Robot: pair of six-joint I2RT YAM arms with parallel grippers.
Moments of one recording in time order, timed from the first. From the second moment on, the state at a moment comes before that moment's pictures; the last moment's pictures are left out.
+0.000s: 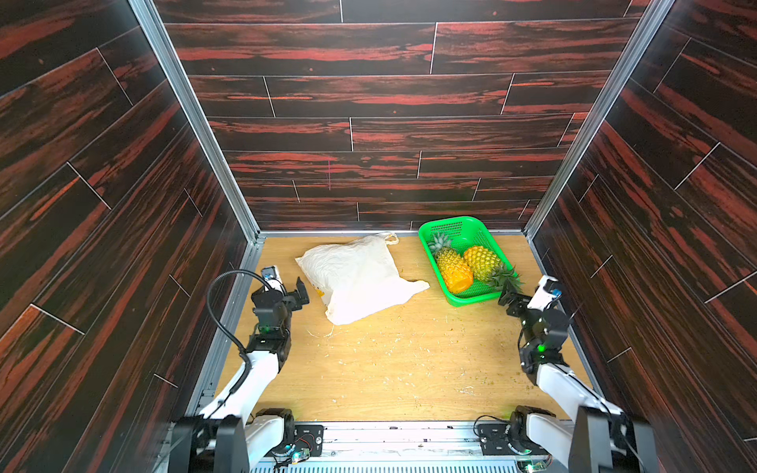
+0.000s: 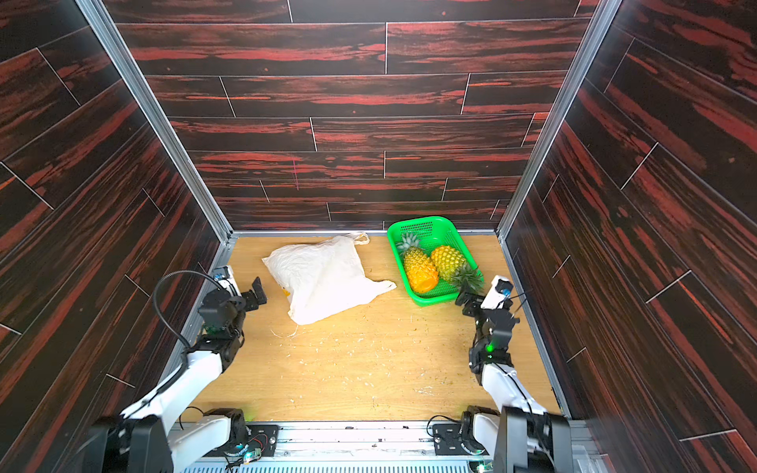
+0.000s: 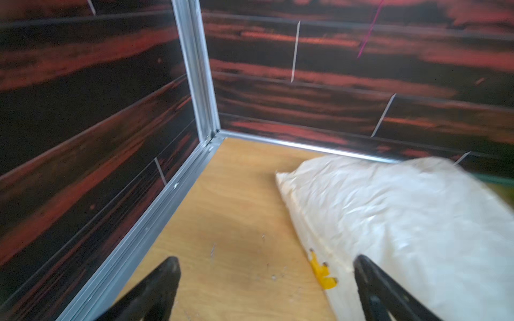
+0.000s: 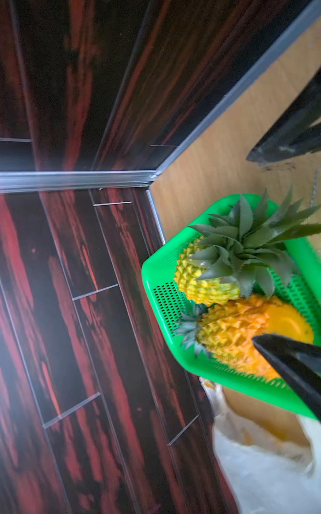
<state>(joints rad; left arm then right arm) 0.00 1.06 0.53 0.30 -0.17 -0.12 -0.11 1.06 0.36 0.62 -0.04 0.28</state>
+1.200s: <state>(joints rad) -0.73 1.98 1.50 -0.44 -0.08 0.17 -0.10 1.06 0.83 -0.21 -0.31 0.43</state>
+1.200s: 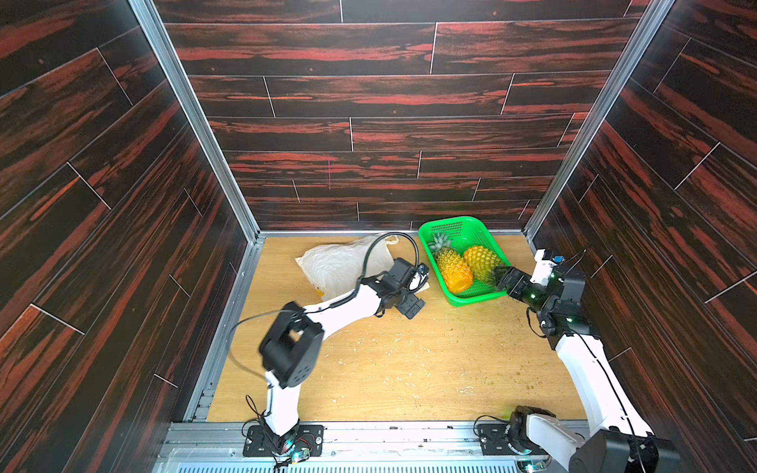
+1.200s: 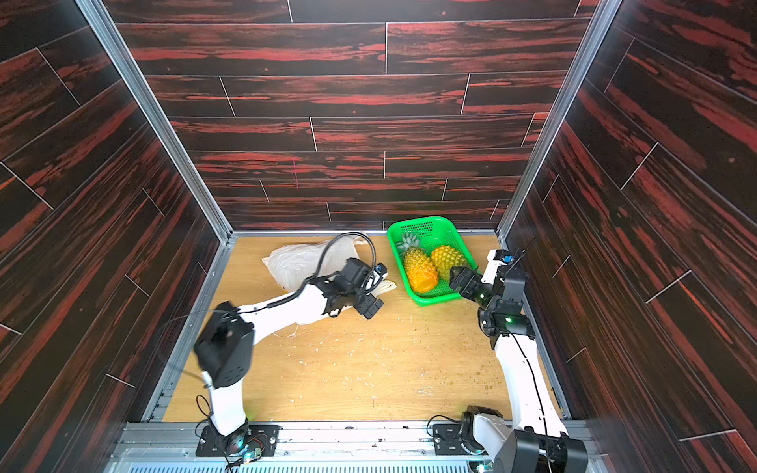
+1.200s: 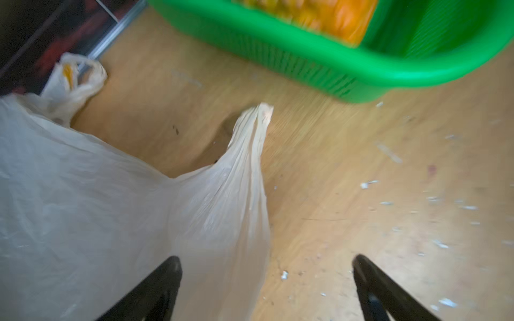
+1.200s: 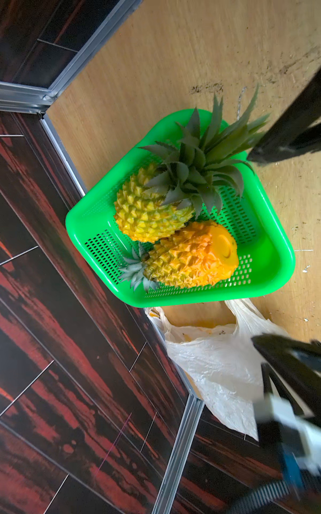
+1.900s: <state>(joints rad) -0.73 1.92 1.31 -0.31 -0.37 0.18 -0.10 1.06 0.90 -0.30 -0.29 0.41</state>
